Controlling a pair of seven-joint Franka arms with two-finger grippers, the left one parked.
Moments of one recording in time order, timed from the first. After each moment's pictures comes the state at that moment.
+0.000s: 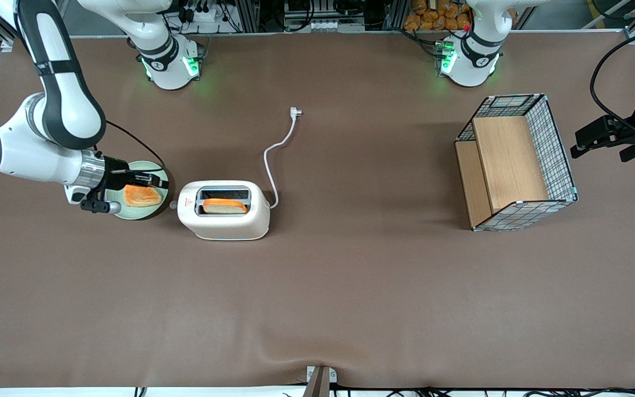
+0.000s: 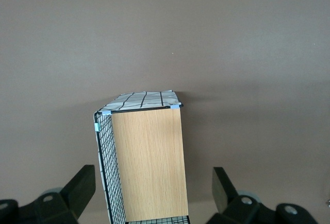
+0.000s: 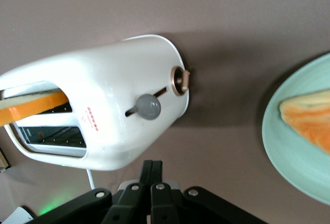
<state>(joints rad) 0.00 0.14 0.00 -2.18 0.61 2.08 -0.19</state>
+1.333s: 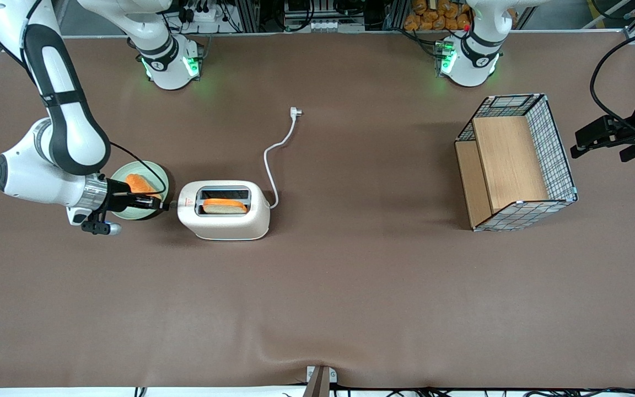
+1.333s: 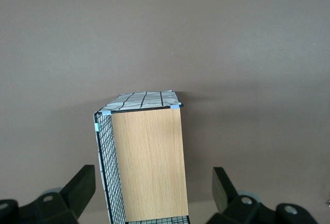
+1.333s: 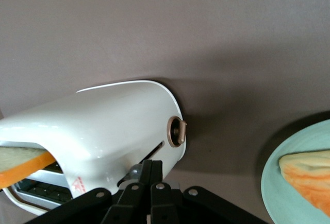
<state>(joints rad) 0.00 0.28 0.00 -2.05 0.62 2.13 -0.21</state>
